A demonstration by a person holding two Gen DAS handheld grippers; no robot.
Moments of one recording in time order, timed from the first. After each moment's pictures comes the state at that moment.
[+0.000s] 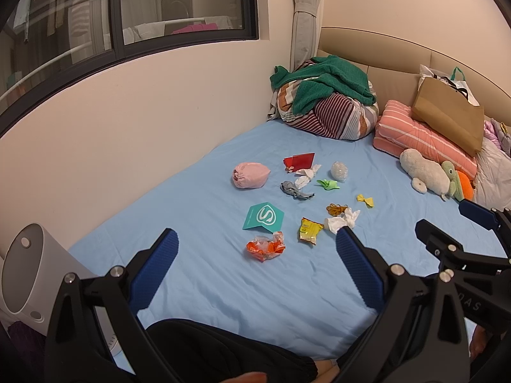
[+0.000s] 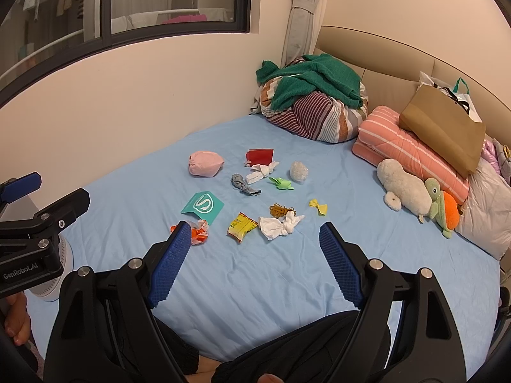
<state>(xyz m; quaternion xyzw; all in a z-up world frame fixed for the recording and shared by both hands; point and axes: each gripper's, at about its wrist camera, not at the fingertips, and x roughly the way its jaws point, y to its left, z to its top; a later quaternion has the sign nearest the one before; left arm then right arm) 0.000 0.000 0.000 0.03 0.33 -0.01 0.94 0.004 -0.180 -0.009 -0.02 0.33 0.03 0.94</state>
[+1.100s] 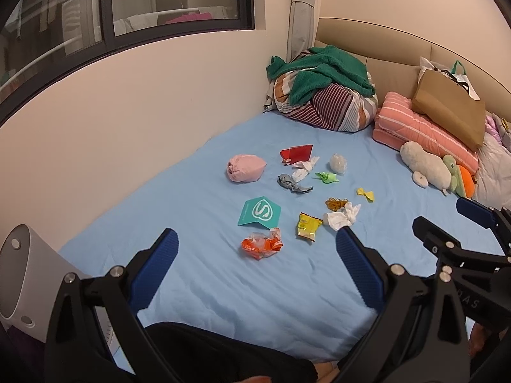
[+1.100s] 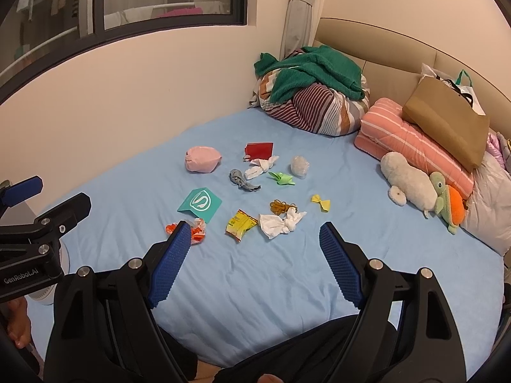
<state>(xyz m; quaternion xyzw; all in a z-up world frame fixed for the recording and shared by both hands) 0.018 -0.012 -0.021 0.03 0.35 -0.01 0.94 0.021 -0.175 -0.035 -0.01 0.34 0.03 0.94</state>
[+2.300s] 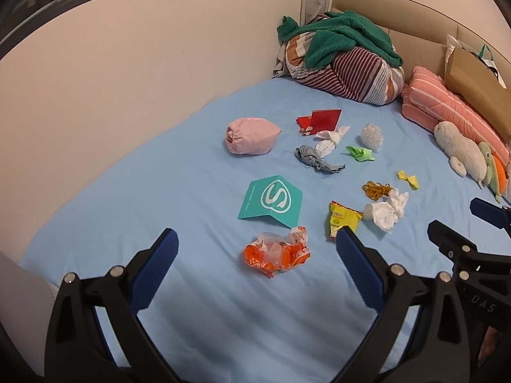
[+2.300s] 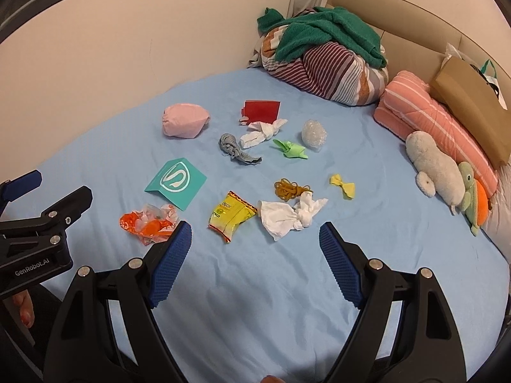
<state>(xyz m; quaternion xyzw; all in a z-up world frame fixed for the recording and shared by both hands) 0.137 0.004 -0.156 0.02 0.39 0.00 0.92 0.142 -0.153 -0.163 -0.04 0.41 0.03 0.91</state>
